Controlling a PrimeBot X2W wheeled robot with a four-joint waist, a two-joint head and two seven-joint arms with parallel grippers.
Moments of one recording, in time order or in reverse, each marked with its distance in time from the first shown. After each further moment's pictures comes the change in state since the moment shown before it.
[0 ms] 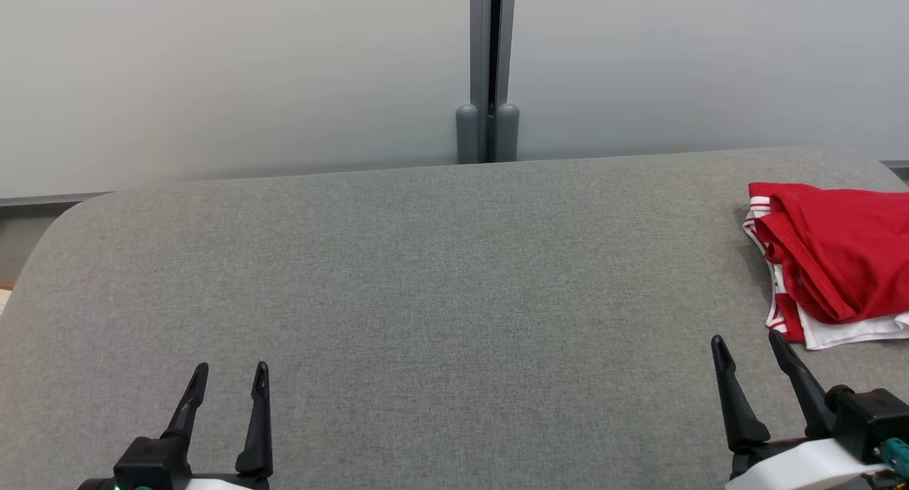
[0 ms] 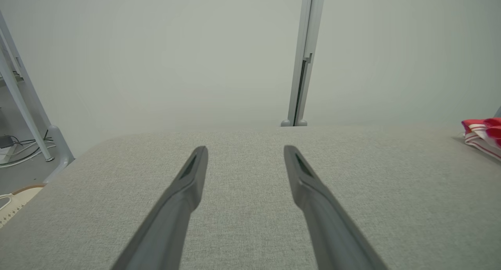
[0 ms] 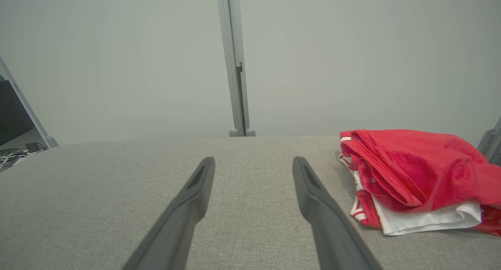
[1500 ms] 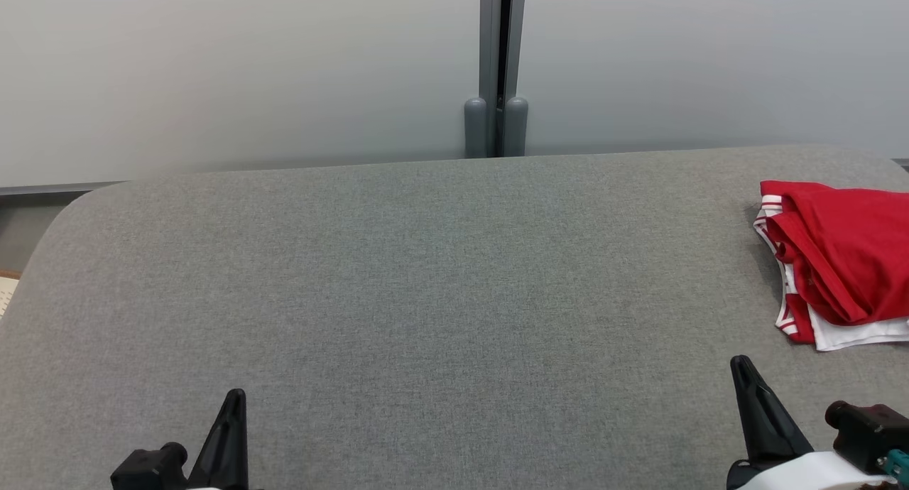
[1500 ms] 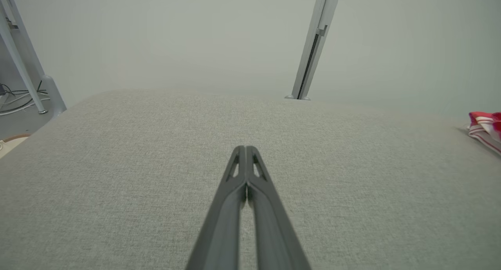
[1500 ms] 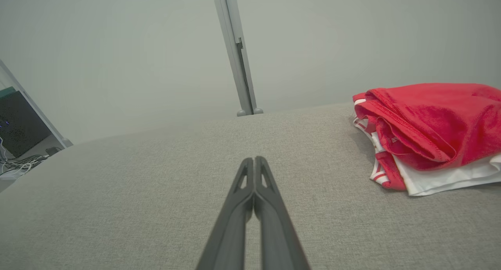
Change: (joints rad) left arm 0.015 -0.006 -0.019 0.064 -0.086 -0.003 0.014; right arm 0.027 0.020 -0.001 0.035 0.078 0.000 0.017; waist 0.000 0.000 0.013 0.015
